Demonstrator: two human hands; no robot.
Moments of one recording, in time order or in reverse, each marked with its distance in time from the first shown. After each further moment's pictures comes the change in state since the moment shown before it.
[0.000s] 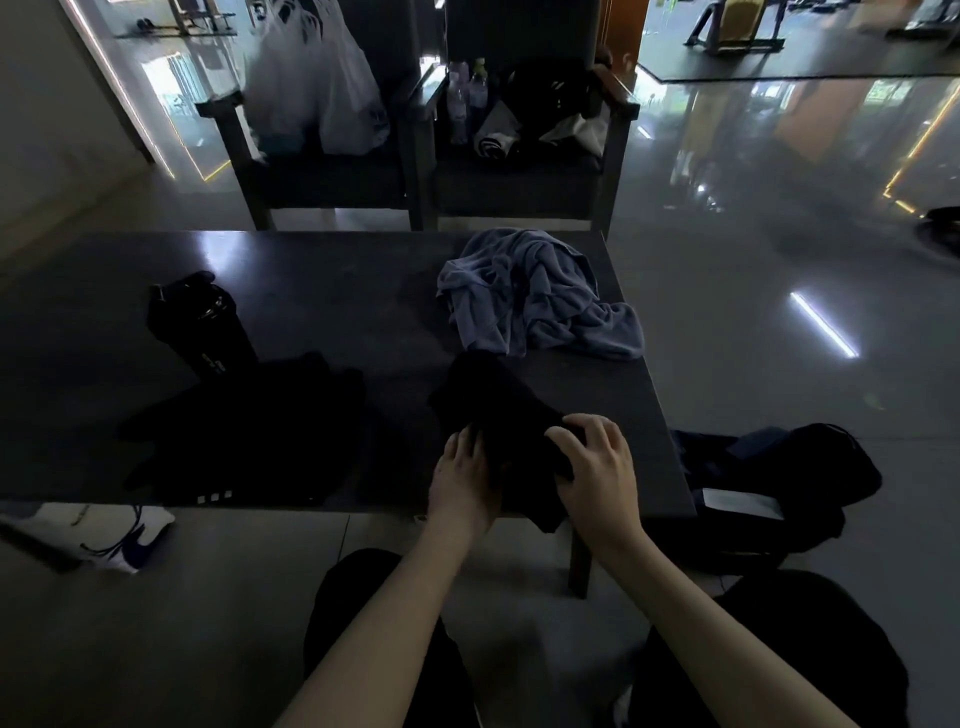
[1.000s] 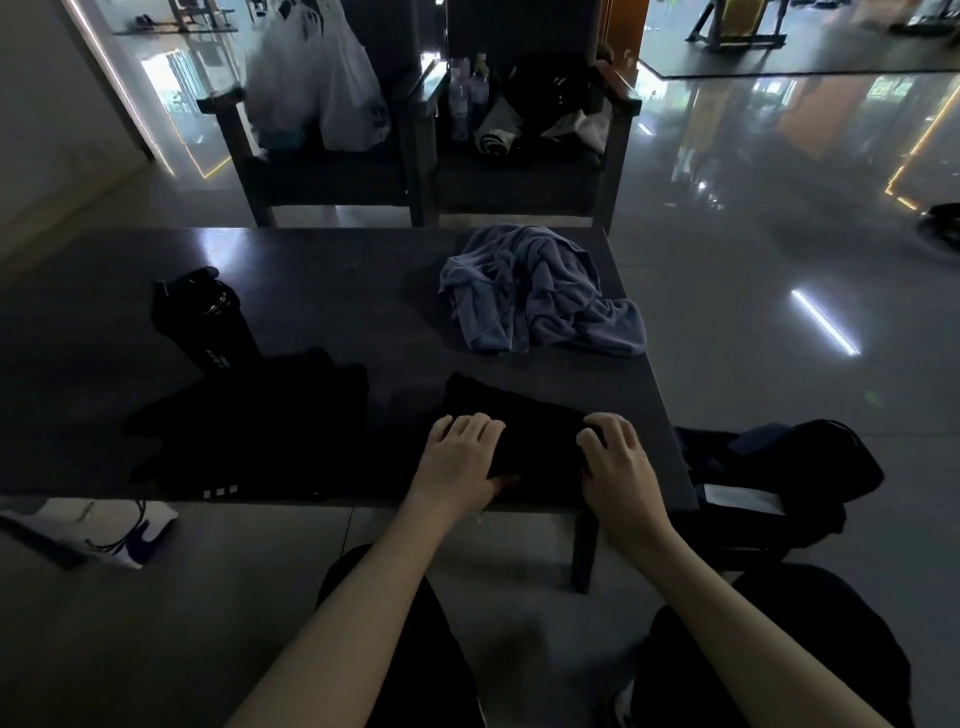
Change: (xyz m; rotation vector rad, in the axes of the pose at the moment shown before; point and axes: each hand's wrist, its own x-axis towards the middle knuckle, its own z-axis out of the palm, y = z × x) left_hand -0.001 -0.017 -0.025 0.212 0.165 0.347; right_hand -0.005 0.026 0.002 0.013 0.006 -0.145
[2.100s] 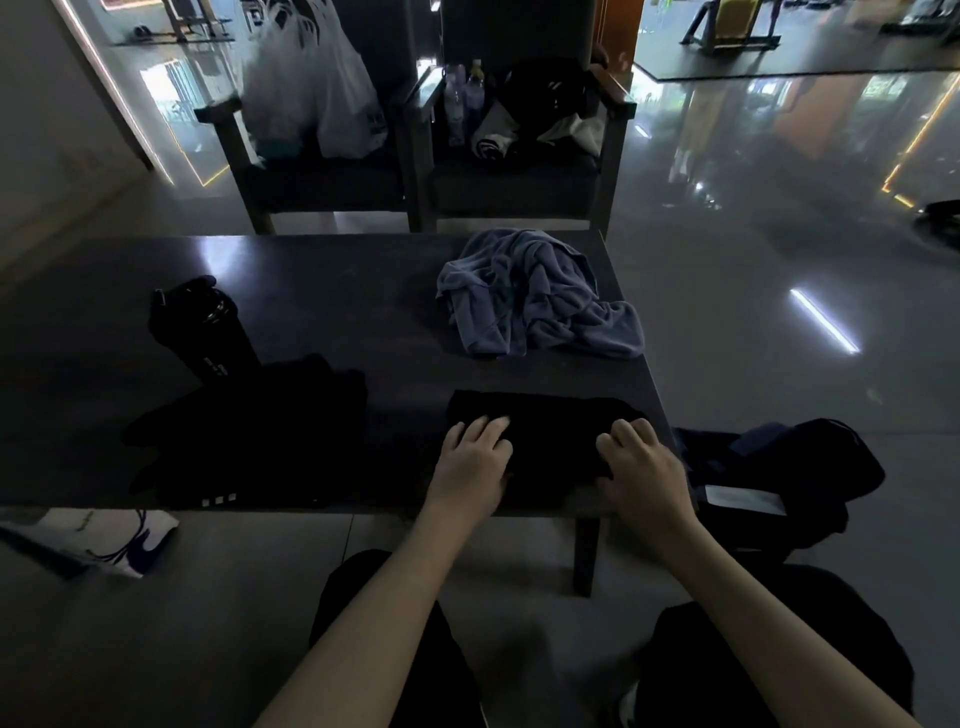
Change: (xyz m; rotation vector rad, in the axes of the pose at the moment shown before) left_hand 0.005 0.018 0.000 -0.003 -0.043 -0.002; right_hand 0.003 0.016 -0.022 -0.305 -0.216 0.026
